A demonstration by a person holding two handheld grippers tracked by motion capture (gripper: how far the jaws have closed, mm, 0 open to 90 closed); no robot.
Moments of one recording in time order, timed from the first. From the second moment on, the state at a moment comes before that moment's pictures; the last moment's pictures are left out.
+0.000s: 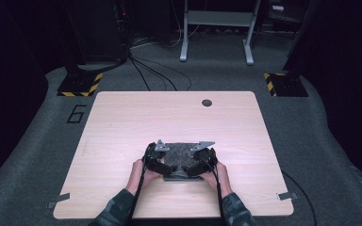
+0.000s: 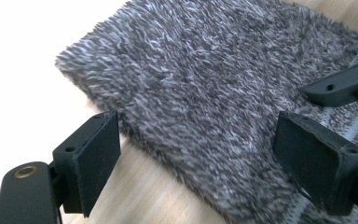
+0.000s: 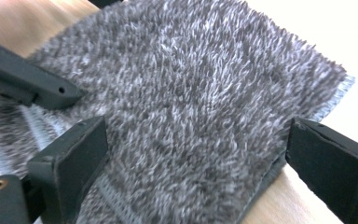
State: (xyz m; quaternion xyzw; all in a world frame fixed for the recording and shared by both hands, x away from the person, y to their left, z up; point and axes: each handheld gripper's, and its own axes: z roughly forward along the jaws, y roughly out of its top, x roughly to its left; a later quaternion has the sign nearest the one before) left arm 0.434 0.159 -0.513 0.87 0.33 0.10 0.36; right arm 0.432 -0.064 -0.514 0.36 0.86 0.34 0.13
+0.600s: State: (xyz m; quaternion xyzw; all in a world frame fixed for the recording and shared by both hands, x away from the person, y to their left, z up) left arm 0.385 0.232 -0.489 0.84 0.37 0.17 0.36; right arm 0.378 -0.131 -0.489 0.39 0.83 0.36 0.18
